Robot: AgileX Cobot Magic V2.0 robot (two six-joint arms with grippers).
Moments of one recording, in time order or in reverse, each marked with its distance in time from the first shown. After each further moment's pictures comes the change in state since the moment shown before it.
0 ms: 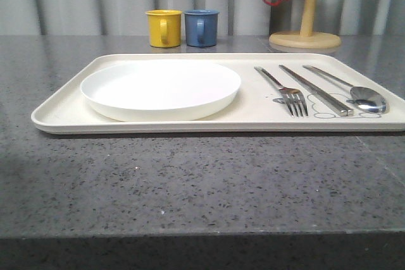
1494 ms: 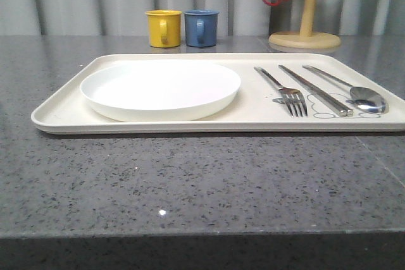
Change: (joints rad) left arm 0.791 -0.743 0.919 -0.215 -0.834 0.108; right arm 0.000 0.000 0.000 0.001 0.000 0.005
